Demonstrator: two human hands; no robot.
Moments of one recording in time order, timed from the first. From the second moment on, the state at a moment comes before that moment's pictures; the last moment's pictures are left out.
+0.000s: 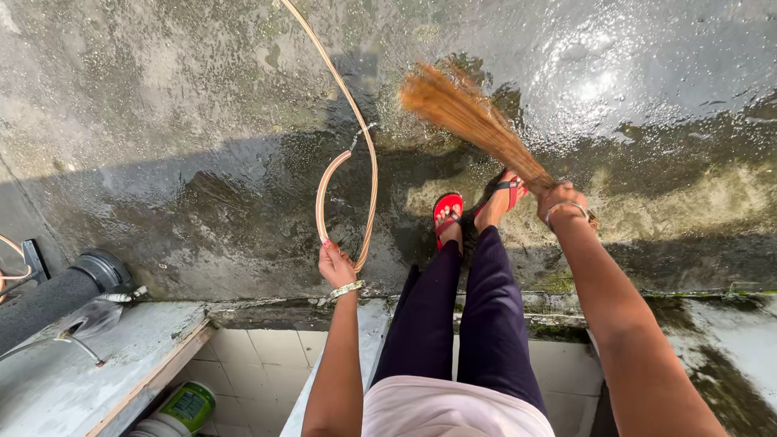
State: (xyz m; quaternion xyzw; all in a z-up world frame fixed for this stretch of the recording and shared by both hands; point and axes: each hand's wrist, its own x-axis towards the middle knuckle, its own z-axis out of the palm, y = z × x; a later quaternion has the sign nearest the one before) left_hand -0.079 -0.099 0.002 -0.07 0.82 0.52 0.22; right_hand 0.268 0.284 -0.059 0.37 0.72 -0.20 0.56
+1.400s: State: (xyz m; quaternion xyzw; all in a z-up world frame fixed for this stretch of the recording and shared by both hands) left_hand -0.225 0.261 0.021 -0.21 0.71 0.59 0.33; right_hand 0.096 0.392 -0.027 0.43 0.68 -0.36 0.46
